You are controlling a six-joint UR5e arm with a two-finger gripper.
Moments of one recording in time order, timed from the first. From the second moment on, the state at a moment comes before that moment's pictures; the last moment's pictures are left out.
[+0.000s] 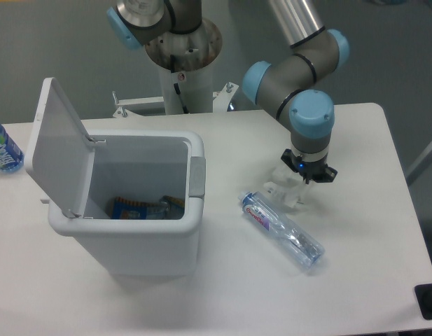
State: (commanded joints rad) arm 2.72 -1.94 -1.80 -0.87 1.72 1.28
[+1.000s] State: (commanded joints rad) arm 2.77 -1.93 -1.58 -0.94 1.37 1.00
